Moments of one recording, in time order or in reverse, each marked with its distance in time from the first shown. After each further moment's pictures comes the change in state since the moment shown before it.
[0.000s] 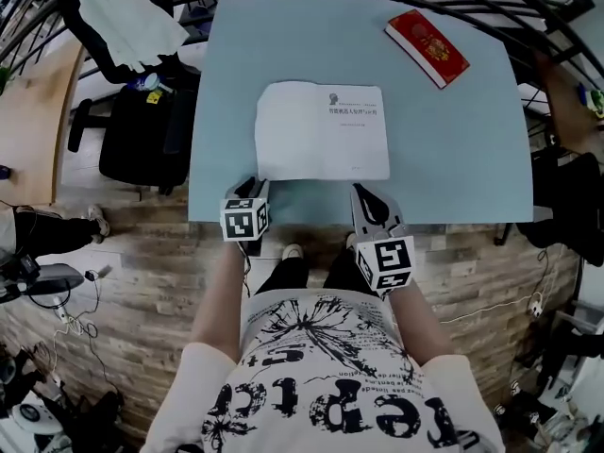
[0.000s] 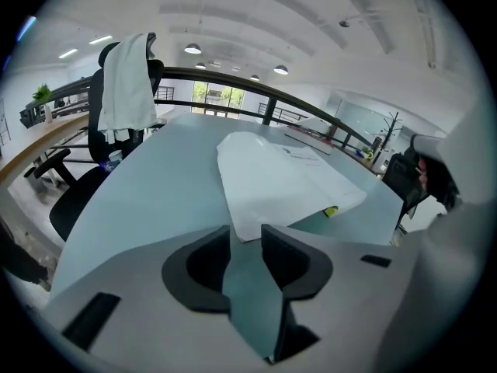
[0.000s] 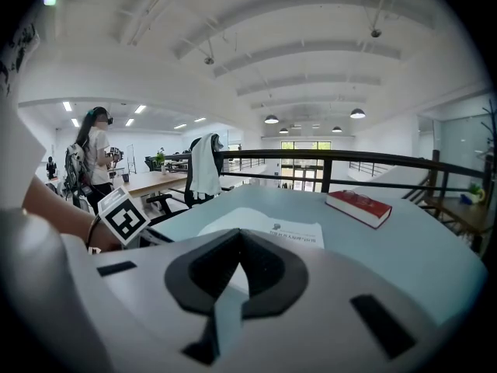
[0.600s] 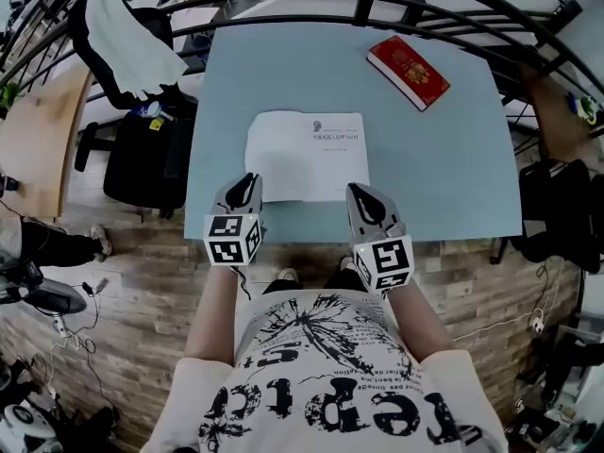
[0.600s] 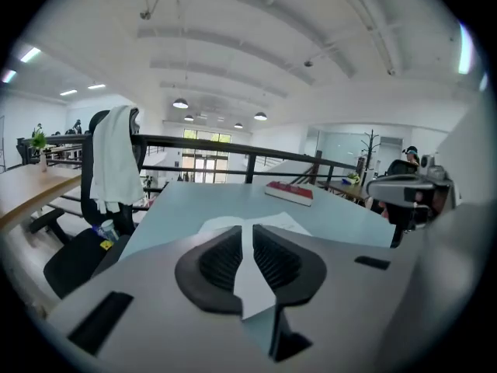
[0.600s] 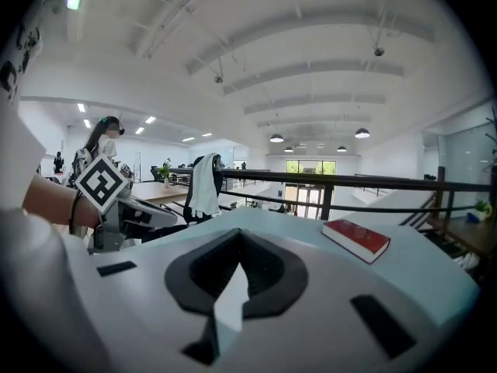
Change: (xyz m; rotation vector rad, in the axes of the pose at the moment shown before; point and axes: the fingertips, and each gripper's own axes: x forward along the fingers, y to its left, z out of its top) left arm -0.088 -0.072 0.130 0.137 -0.363 -0.031; right arm -0.022 -0.038 0.058 -0.064 -0.137 0.021
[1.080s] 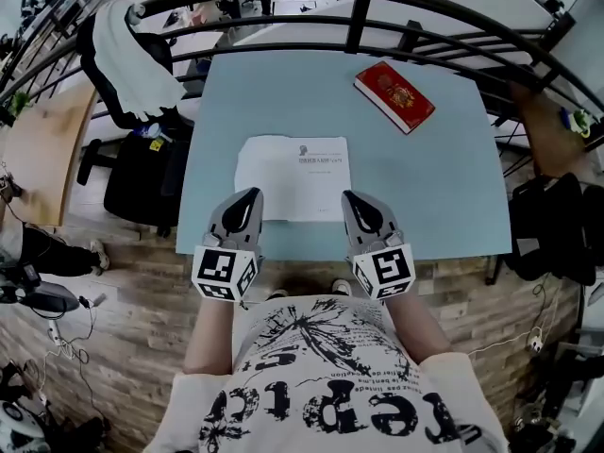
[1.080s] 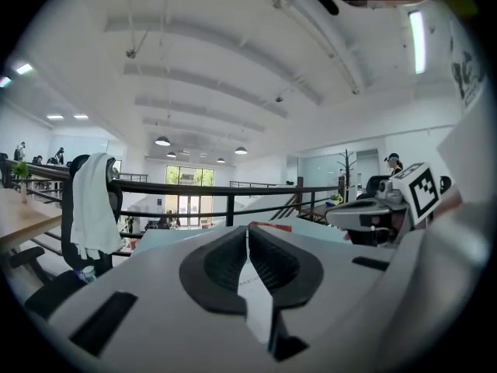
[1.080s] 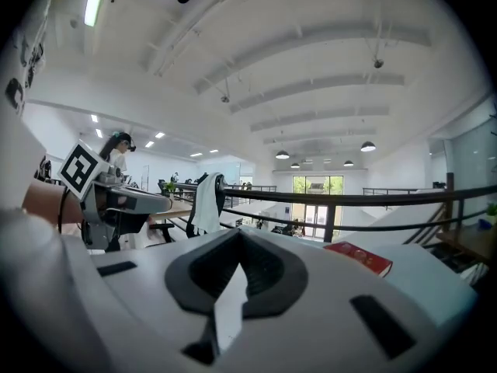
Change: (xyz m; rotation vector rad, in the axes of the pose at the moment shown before) left arm -0.050 -0.085 0.091 0.119 -0.283 -0.098; right arm -0.028 -0.036 0.046 -0.025 -0.137 0.053
